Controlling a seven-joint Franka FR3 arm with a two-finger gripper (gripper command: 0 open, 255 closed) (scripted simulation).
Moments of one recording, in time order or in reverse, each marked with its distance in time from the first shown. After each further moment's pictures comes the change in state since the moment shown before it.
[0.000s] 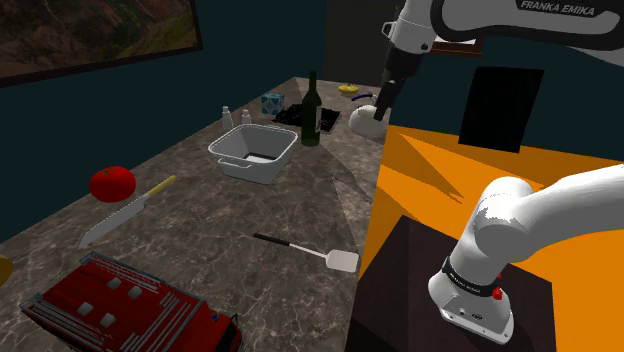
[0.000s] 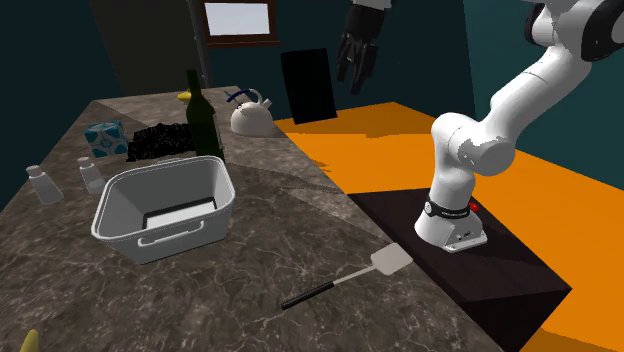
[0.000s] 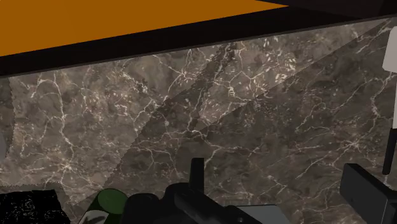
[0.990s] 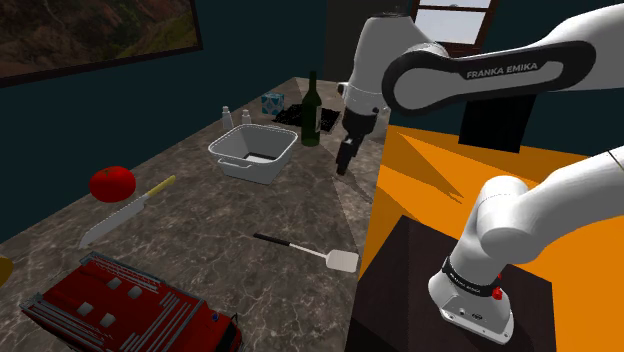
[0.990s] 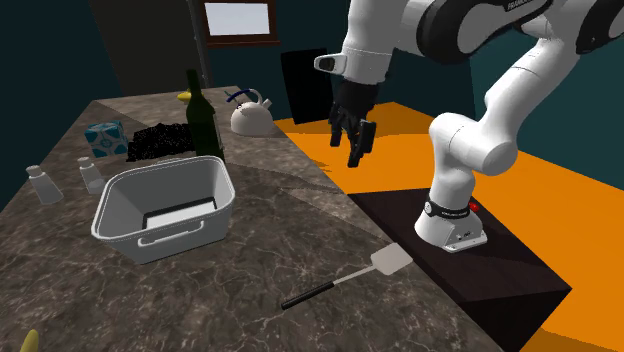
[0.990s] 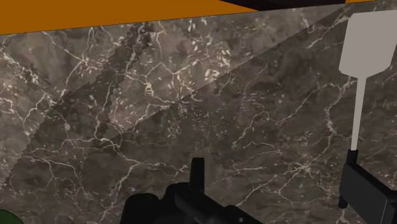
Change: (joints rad) arm 0.099 0.130 0.167 -0.196 0.115 0.265 0.140
